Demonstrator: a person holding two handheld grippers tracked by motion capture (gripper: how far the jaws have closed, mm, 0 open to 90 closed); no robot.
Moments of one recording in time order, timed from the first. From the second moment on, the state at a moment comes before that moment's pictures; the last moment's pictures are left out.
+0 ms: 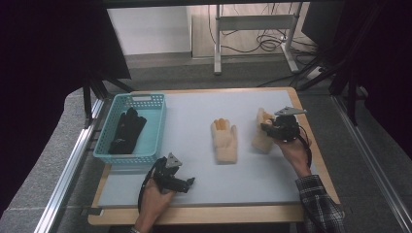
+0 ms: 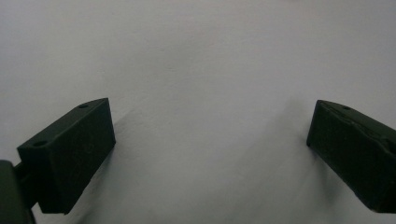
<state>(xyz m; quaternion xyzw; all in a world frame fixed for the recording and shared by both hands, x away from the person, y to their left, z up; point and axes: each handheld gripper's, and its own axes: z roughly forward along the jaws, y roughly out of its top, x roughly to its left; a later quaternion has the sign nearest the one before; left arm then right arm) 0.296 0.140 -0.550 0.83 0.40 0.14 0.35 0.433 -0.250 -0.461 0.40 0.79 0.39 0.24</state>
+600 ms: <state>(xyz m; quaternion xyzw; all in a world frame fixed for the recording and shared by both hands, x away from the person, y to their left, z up) 0.296 0.141 -0.550 0.84 0.40 0.14 0.35 0.398 -0.165 -0.439 0.30 0.84 0.42 0.18</state>
